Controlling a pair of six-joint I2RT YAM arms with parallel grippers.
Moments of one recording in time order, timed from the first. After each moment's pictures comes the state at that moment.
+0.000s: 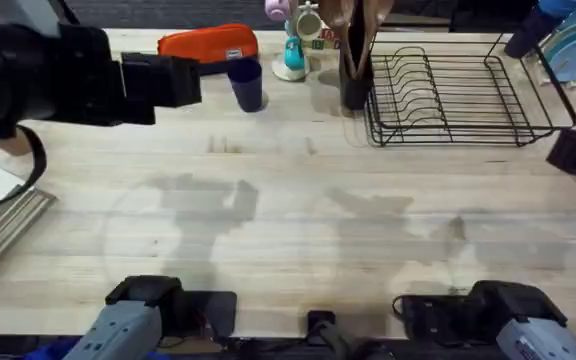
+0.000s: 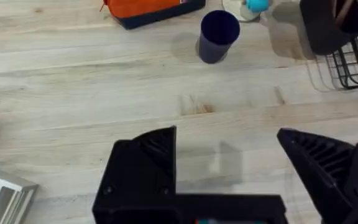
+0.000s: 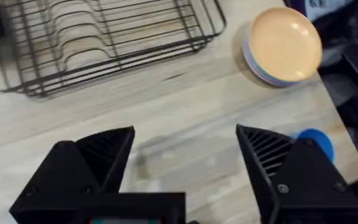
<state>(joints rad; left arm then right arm) -0.01 0.91 1.34 -1.18 0.11 0.02 -0.13 0.64 1.12 -1.23 0.34 0.07</state>
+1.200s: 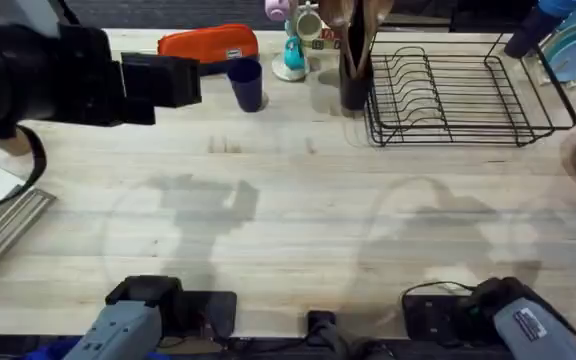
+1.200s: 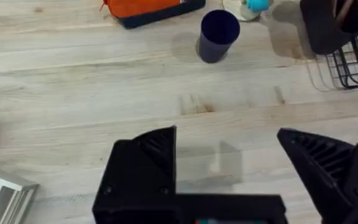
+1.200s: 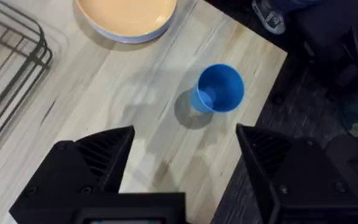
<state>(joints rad) -0.01 0.91 1.34 -1.18 0.11 0.02 -0.82 0.88 1.12 -1.10 0.34 0.11</state>
